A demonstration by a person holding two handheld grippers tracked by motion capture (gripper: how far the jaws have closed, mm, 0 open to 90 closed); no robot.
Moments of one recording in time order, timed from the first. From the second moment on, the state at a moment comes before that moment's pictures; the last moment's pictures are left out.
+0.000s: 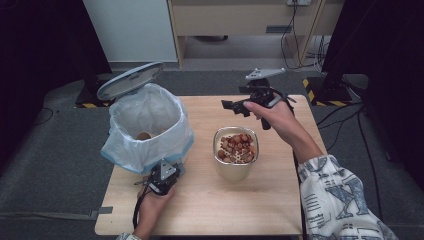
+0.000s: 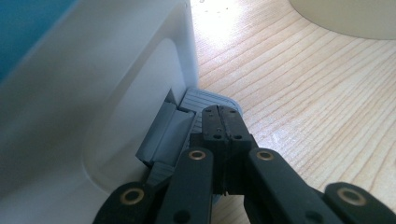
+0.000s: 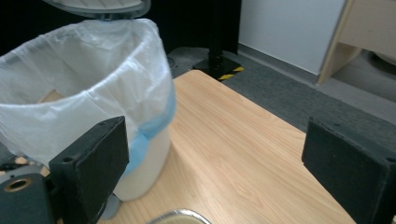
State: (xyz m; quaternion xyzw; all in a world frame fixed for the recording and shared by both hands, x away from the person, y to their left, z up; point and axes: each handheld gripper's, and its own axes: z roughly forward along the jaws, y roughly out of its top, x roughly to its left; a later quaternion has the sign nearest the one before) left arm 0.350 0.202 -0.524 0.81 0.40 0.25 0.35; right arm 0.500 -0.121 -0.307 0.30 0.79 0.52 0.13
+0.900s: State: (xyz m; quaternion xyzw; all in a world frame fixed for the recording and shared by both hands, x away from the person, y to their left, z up) left arm 0.329 0.201 -0.504 0.78 0.41 0.25 0.40; right arm 0.508 -0.201 -0.331 0.38 0.76 0.50 0.16
